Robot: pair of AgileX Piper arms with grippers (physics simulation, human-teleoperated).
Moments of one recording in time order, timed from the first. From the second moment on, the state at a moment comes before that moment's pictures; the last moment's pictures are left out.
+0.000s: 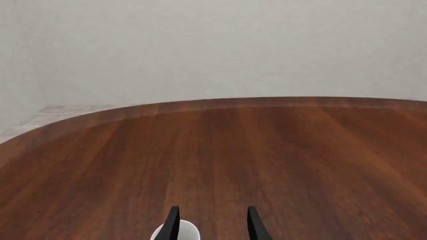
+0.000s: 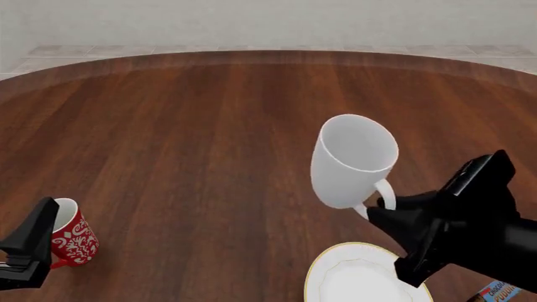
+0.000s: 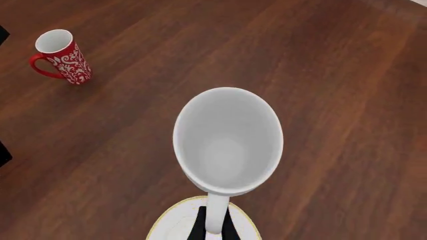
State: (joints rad) left arm -0.04 0.02 0.00 -0.02 0.00; right arm 0.69 0.72 -0.43 0.32 -0.02
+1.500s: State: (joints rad) left arm -0.04 0.02 0.00 -0.02 0.00; right arm 0.70 0.32 -0.33 0.69 -0.03
